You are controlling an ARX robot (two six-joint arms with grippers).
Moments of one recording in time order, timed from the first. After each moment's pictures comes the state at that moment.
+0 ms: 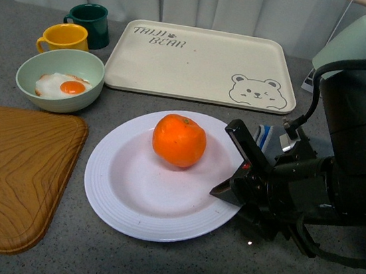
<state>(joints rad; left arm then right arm) 0.00 0.00 0.02 0.00 0.00 0.00 0.35 2.05 0.77 0.26 -0.43 1.00</state>
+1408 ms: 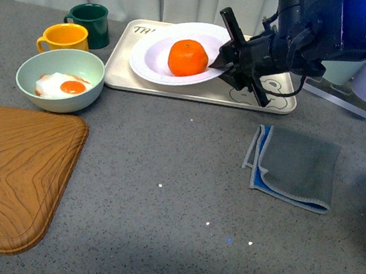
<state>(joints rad) 0.00 0.00 0.02 0.00 0.00 0.00 0.25 2.65 1.92 0.01 -0.46 1.00</state>
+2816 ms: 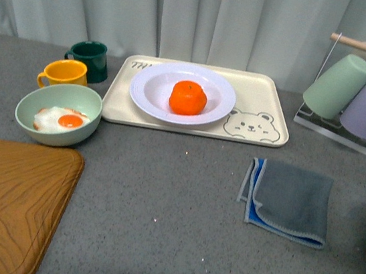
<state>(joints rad) 0.00 0.00 0.02 0.00 0.00 0.00 0.06 1.45 0.19 1.24 0.06 0.00</state>
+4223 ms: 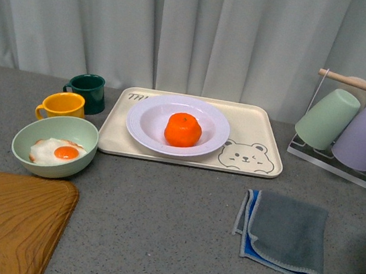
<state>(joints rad) 0.00 0.00 0.02 0.00 0.00 0.00 0.00 0.27 0.00 0.28 0.00 0.00</state>
